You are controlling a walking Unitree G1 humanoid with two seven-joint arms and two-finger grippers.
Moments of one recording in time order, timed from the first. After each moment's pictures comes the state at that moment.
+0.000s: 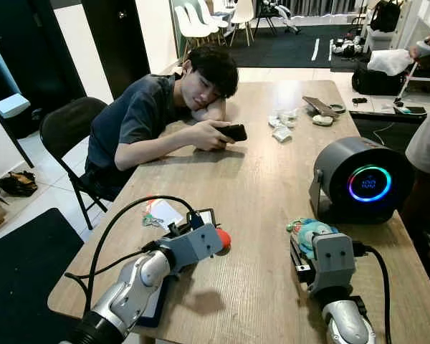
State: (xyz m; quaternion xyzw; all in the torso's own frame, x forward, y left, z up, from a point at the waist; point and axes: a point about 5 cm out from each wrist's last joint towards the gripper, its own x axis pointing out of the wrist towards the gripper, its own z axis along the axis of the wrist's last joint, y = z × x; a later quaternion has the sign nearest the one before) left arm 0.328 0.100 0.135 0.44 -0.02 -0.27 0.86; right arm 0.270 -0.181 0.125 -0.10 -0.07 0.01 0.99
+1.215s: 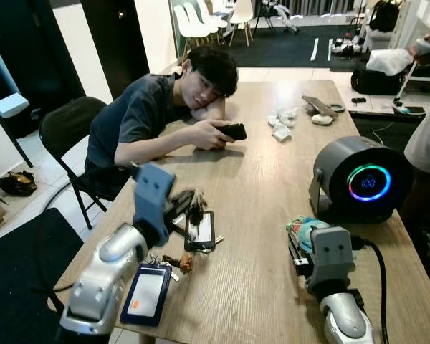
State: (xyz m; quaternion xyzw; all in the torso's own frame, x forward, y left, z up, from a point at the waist) left arm 0.296 0.121 0.249 0.00 -0.12 -0.28 0.95; right arm 0.278 -0.174 0.133 -0.10 -0.09 0.02 0.99
